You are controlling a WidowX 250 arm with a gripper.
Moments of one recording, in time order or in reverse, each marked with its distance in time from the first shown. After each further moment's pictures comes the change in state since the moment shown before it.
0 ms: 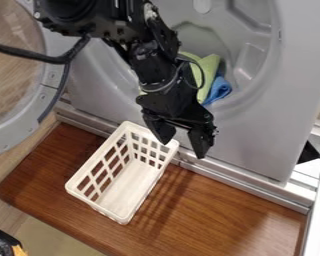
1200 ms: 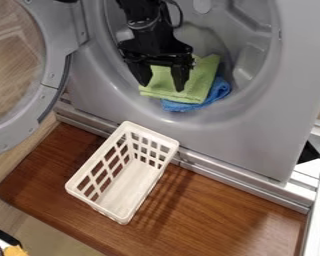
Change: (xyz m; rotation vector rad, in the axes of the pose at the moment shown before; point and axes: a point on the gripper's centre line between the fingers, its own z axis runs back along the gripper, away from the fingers) arm 0.069 0.079 0.010 0.142 -0.043 0.205
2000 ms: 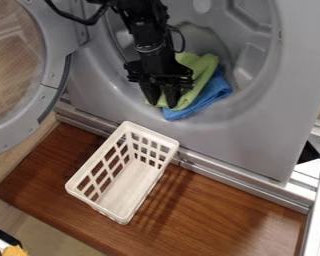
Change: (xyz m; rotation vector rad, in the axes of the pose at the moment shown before) arm -0.003 0.000 -0.042 0.008 0.057 -0.010
